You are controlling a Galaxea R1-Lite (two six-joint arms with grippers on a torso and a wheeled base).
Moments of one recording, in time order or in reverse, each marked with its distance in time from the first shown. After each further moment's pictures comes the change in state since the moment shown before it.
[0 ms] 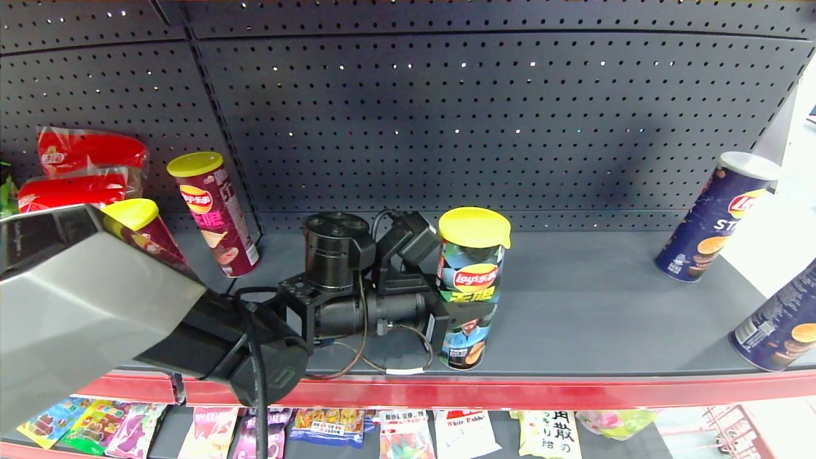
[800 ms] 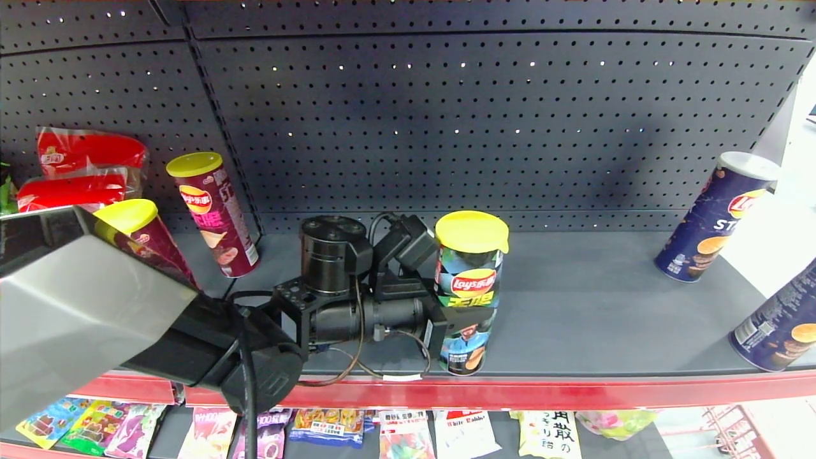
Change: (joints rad) left arm -0.003 -0.018 0.031 0.001 0.006 -0.002; right arm 0.000 0.000 0.001 0.000 0.000 0.000
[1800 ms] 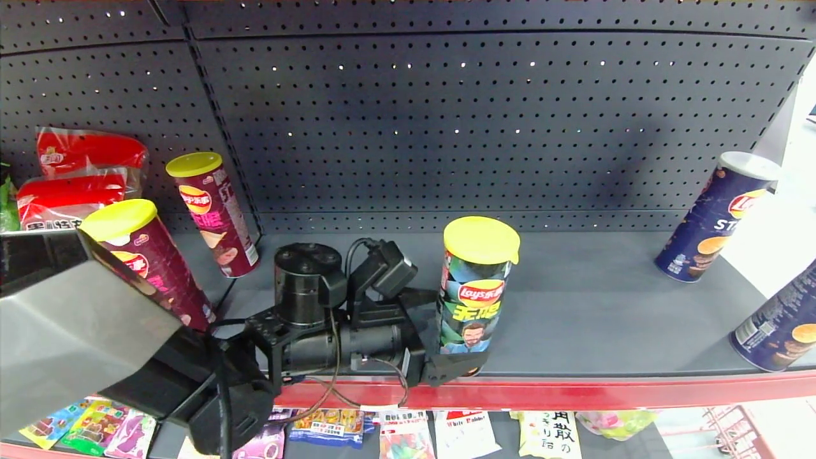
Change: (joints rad) left arm 0.015 -0.034 0.202 -0.167 0.017 -0.002; right arm 0.000 0.000 -0.004 0.000 0.000 0.000
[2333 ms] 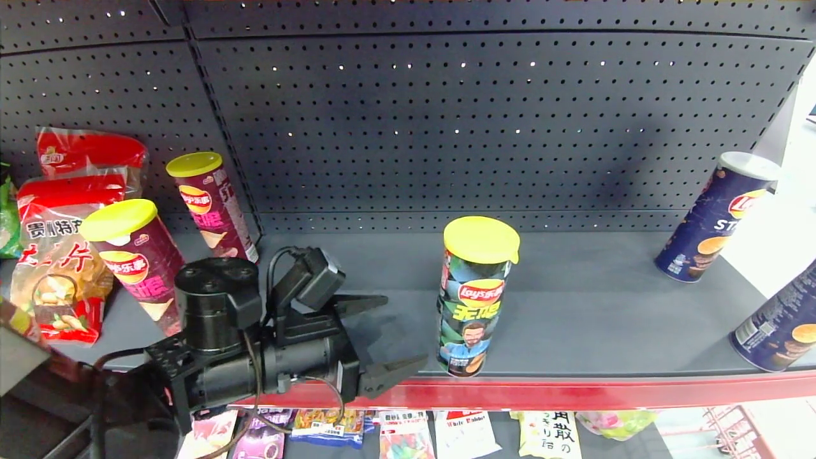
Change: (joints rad) left arm 0.095 -0.186 0.248 -0.050 0.057 -0.006; right arm 0.004 0.033 -0.008 -0.006 0.007 -0.002
